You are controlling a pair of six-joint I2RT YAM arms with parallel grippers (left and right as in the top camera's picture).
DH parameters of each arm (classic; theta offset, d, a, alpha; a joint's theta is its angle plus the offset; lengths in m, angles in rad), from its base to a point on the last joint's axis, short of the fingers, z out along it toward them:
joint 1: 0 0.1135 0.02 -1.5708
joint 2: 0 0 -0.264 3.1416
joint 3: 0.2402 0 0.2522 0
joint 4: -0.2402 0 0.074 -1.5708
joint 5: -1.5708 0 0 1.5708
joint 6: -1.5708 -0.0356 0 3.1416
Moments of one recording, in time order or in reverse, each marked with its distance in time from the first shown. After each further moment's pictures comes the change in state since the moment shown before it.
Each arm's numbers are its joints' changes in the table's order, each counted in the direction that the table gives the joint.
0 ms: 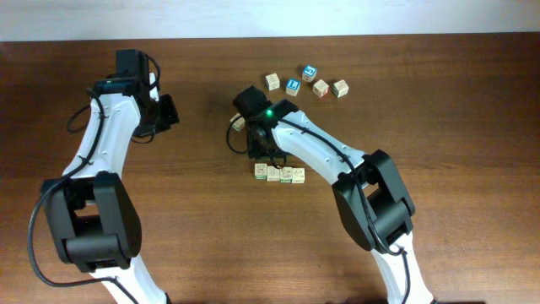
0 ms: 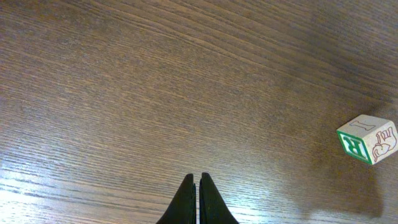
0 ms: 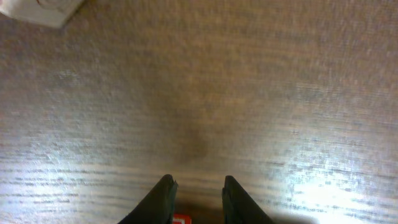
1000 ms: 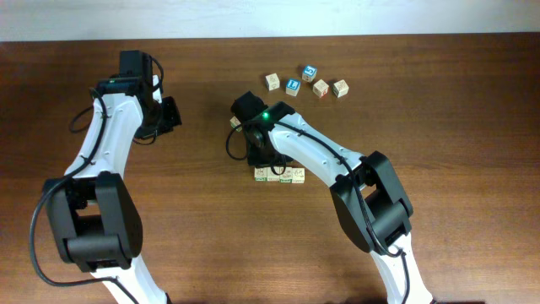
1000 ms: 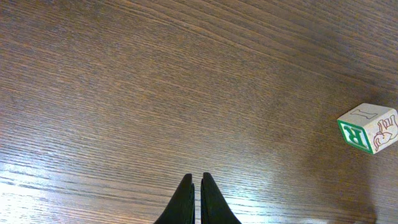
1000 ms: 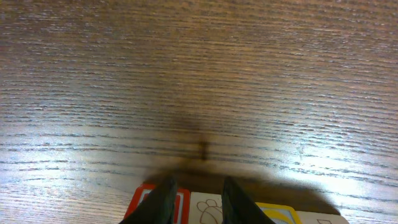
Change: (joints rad) left arm -0.013 0.000 0.000 -0.026 0.000 0.000; right arm 0.017 0.000 0.000 -0.081 0.031 -0.018
